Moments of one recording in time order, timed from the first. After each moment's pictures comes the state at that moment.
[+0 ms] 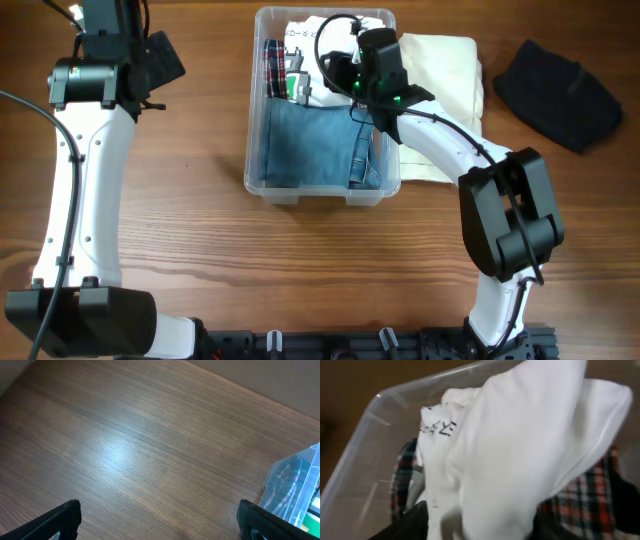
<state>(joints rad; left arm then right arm) 0.01 1.64 1.68 -0.96 -0.33 -0.39 0.41 2.04 1.41 0.05 -0.08 0.46</state>
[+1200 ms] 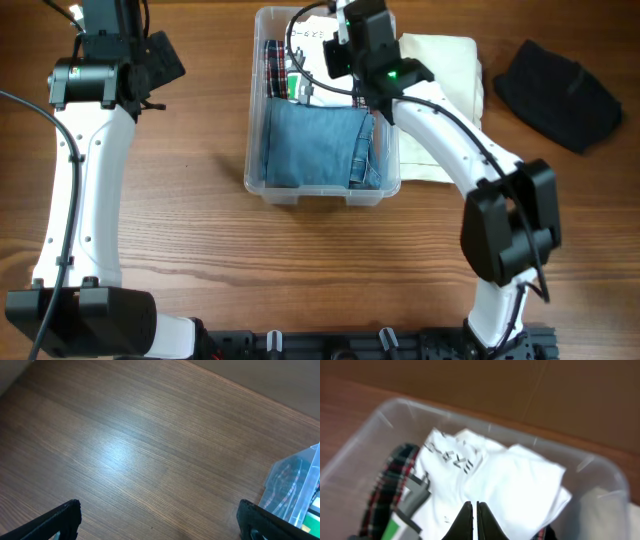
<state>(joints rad) 0.01 1.64 1.68 -0.96 -0.32 -0.39 0.45 2.04 1.65 -0.23 0.09 0.06</state>
